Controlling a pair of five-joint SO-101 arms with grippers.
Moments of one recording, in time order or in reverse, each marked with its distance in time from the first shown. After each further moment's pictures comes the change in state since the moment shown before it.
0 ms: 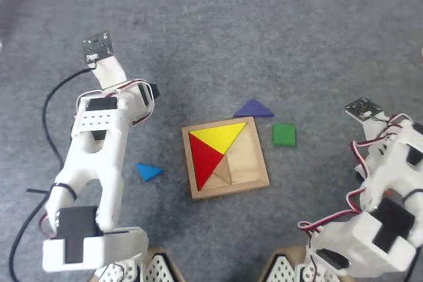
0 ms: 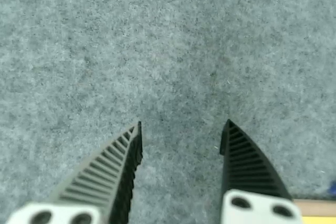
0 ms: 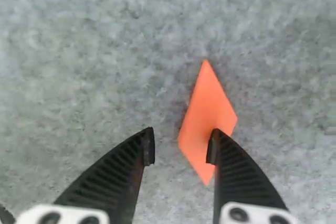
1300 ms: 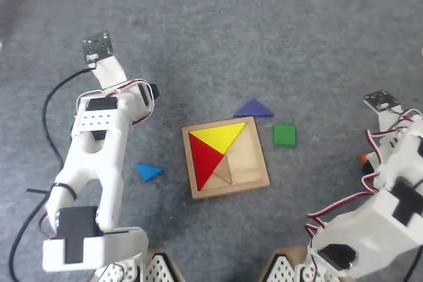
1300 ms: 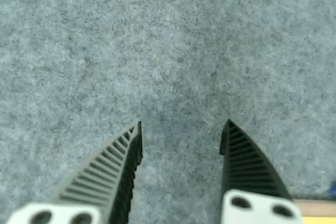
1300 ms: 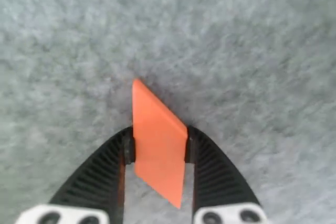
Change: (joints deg) left arm 0.0 0.0 0.0 0.0 0.0; right arm 2.6 12.9 -13.6 0.6 -8.0
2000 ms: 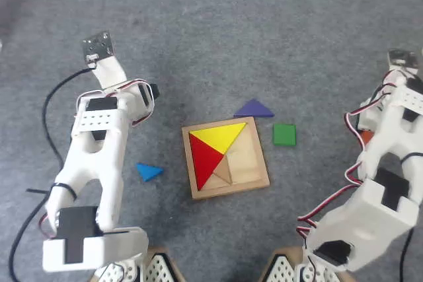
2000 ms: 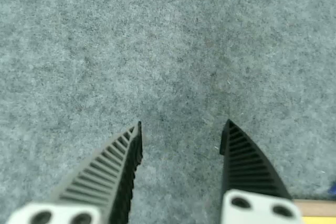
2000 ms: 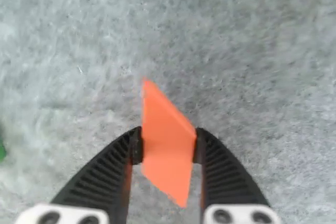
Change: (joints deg) left arm 0.0 0.0 0.0 0.0 0.0; right arm -11.3 1.4 -16.2 5.3 -40.5
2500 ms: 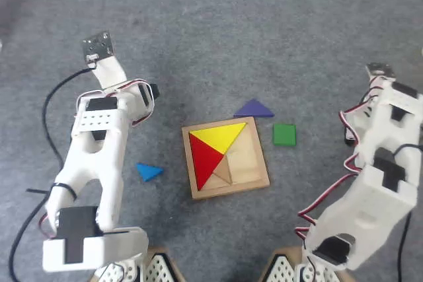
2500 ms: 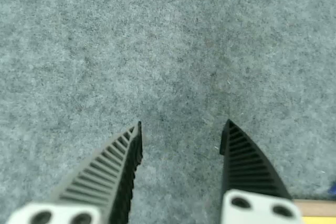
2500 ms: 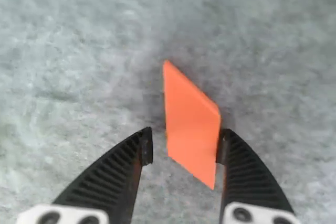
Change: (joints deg) left arm 0.0 0.0 0.0 0.0 0.0; right arm -3.1 8.3 -0.1 -0.2 2.4
